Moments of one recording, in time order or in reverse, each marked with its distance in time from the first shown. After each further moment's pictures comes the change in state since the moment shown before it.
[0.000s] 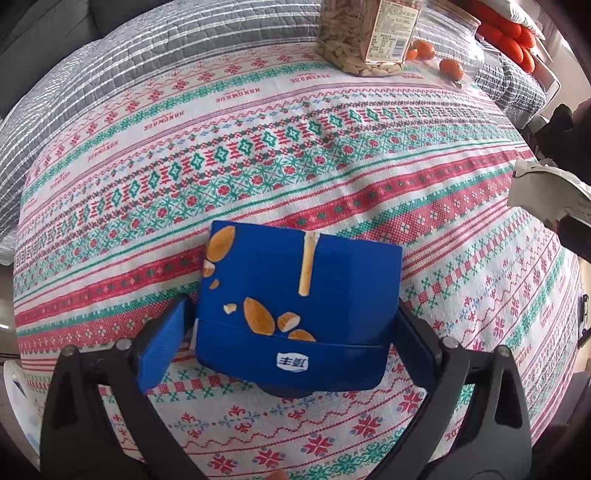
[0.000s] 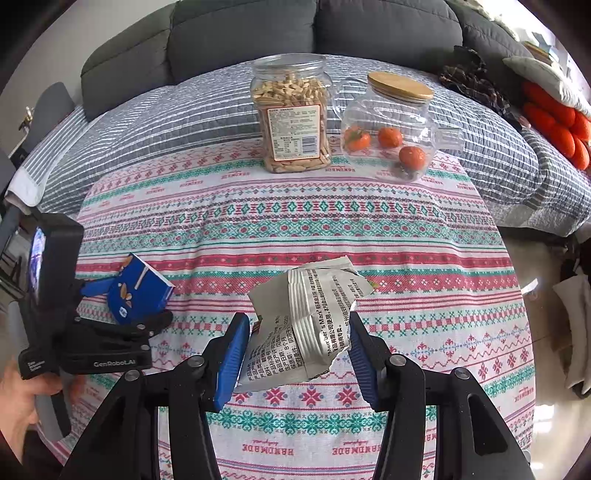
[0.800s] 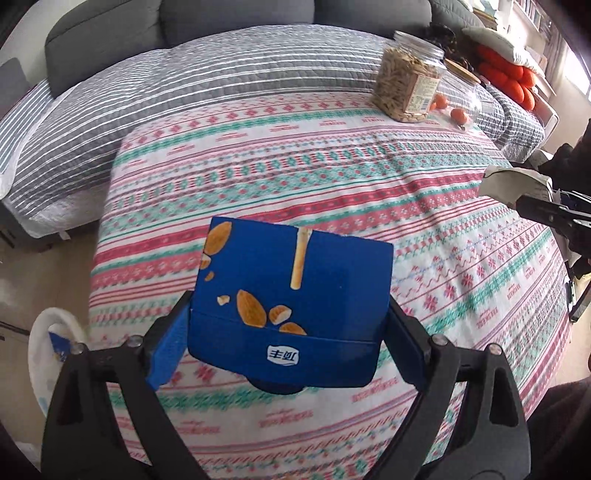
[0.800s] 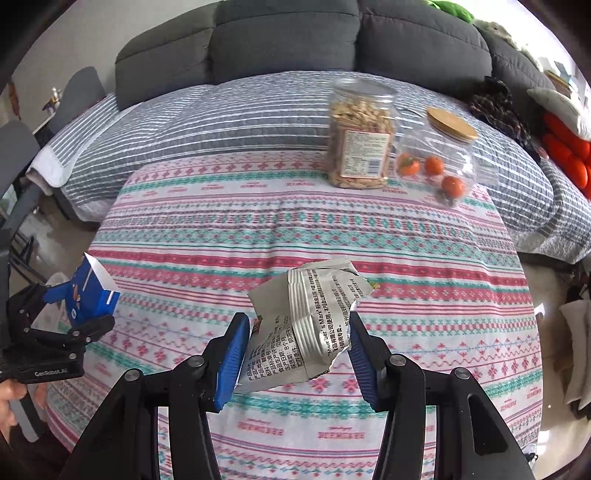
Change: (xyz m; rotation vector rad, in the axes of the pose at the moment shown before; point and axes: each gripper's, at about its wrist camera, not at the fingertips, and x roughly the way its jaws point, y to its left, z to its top) left arm -0.104 0.094 -0.093 -0.093 -0.144 0.030; right arm -0.027 0.078 -0.007 -0.099 -0.045 0.042
